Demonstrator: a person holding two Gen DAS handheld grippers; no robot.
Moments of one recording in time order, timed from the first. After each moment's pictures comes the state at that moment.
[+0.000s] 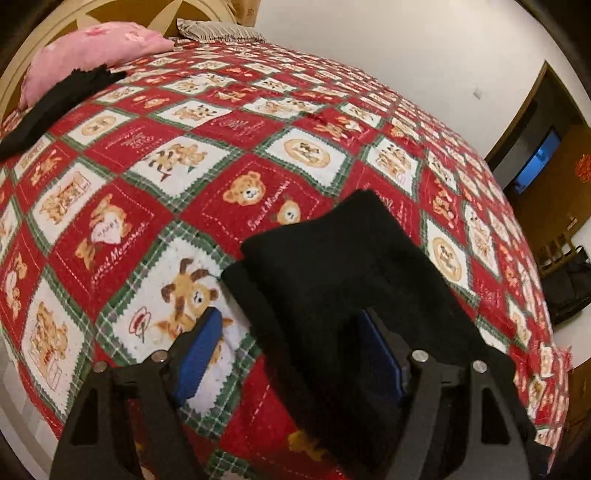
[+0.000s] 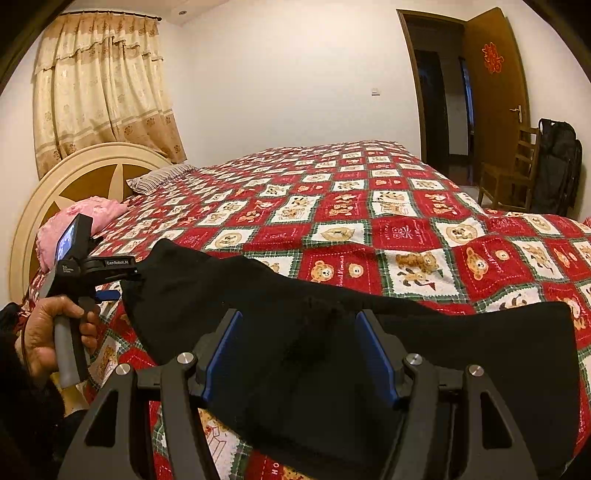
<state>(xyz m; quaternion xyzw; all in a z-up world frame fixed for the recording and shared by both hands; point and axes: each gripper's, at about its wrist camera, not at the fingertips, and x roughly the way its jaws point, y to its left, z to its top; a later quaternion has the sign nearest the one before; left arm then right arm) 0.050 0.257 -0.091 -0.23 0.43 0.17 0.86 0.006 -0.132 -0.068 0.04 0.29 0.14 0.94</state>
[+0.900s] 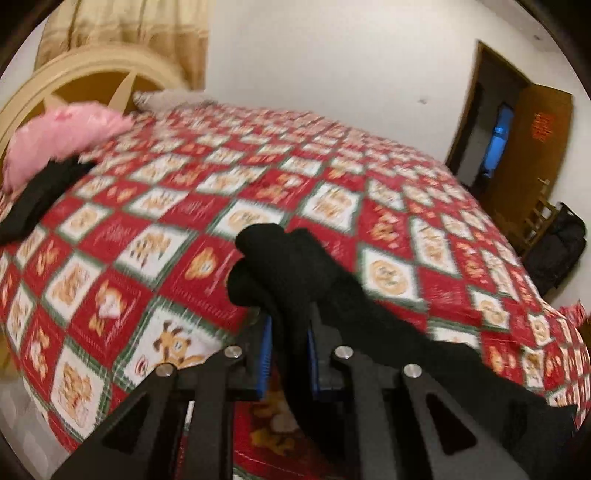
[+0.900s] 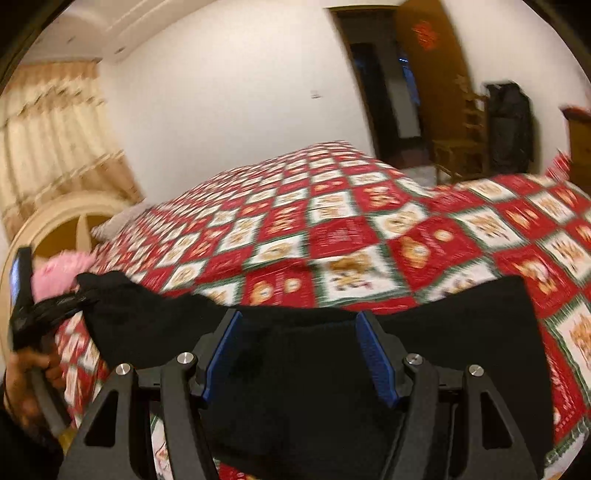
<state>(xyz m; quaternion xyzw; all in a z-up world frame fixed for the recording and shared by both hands) 0.031 0.214 -0.034 -0.12 0.33 0.12 0.93 0.008 -0.194 -0.064 0.15 0.29 0.05 0.95</state>
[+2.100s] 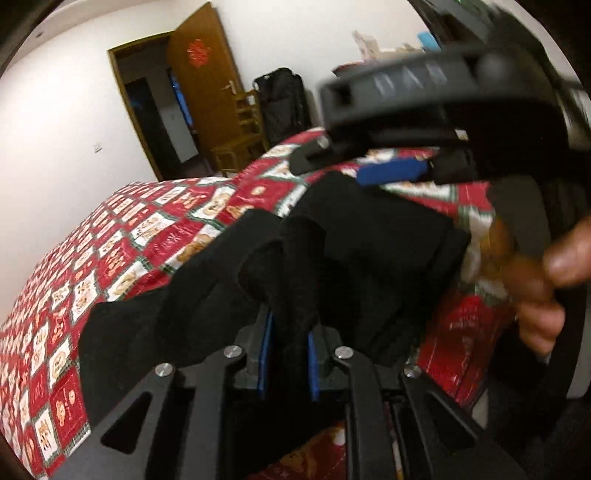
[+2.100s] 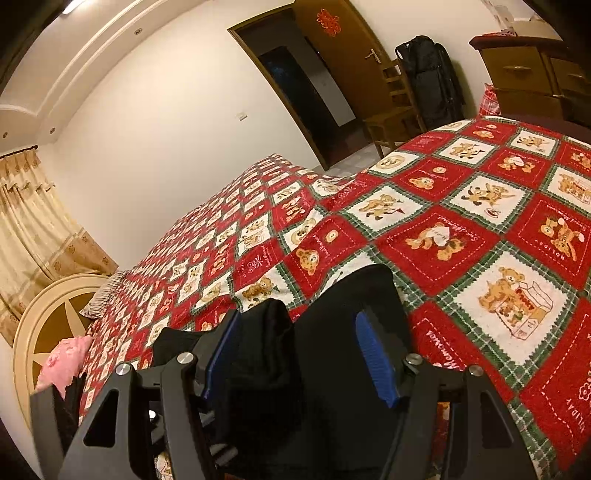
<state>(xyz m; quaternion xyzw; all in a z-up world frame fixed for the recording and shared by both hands) -0.066 -0.084 -0.063 0.26 0.26 -0.37 0.85 -0.026 -0.294 -0.063 0.28 0.28 -0.03 0.92</state>
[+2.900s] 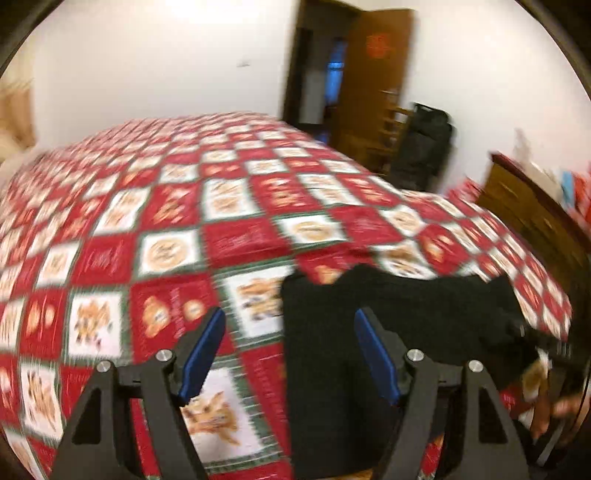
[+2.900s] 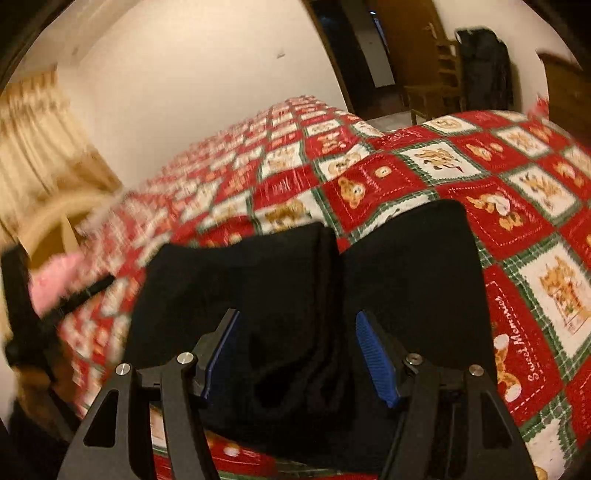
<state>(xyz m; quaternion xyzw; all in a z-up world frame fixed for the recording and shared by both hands) 0.015 0.091 -0.025 -0.01 0.37 -0.18 0.91 0.002 -0.235 -0.091 0.16 0.39 0.03 0.91</state>
